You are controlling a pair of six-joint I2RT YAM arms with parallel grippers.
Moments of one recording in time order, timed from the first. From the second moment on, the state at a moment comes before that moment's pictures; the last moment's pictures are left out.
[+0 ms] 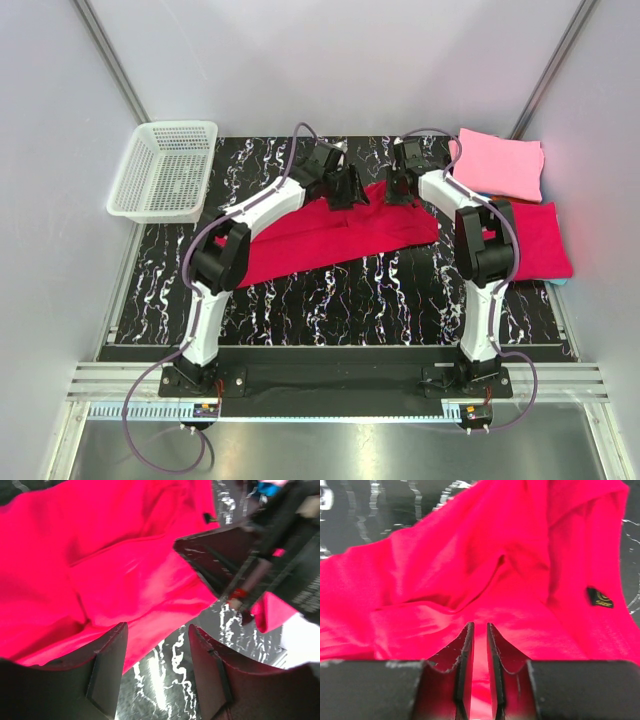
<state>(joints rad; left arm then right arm) -0.60 2.16 1.81 -0.41 0.26 -0.73 0.27 2.08 1.60 -0.44 -0.02 0.34</state>
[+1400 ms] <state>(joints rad) -0.61 2.10 1.61 -0.51 -0.07 -0.72 0.27 2.41 1.96 -0.34 -0.31 0.36</state>
